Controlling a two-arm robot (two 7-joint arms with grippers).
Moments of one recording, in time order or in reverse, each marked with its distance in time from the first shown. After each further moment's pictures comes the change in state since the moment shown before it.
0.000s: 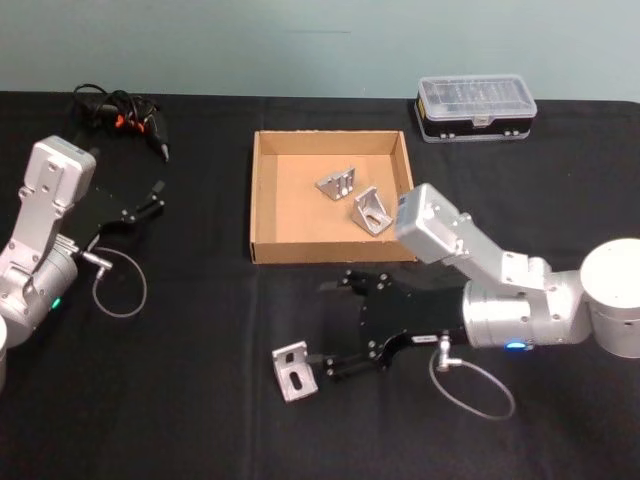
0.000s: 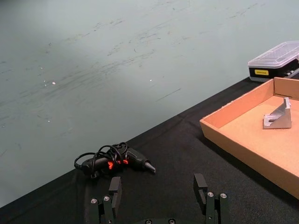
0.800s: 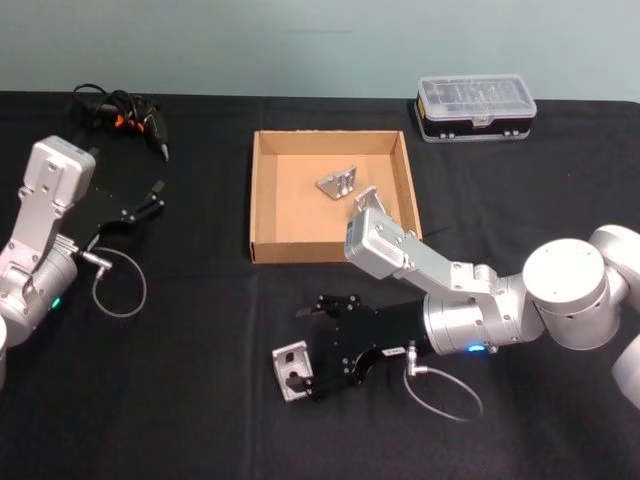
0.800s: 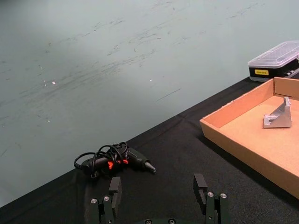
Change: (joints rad) left arm 0.000 0.000 0.000 0.000 0.000 0.000 0.000; right arm 0.117 -0.070 -0.141 0.176 -0.015 -0.012 0.030
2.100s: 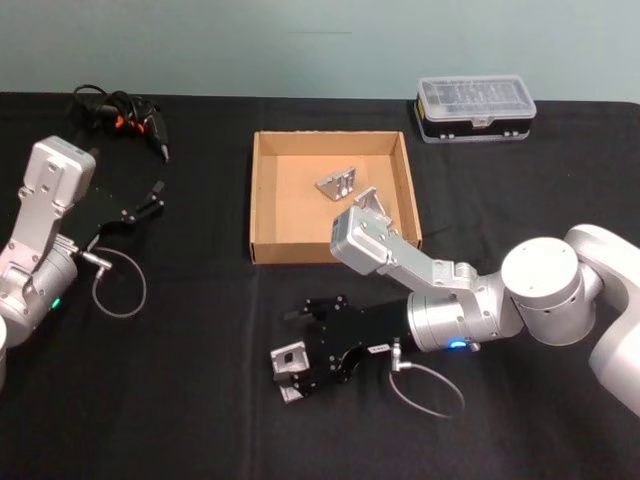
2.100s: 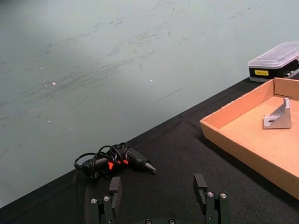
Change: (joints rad) left arm 0.000 0.000 0.000 0.000 0.000 0.000 0.000; right arm 0.075 -0.032 -0.092 0.111 0.068 -0.036 -0.027
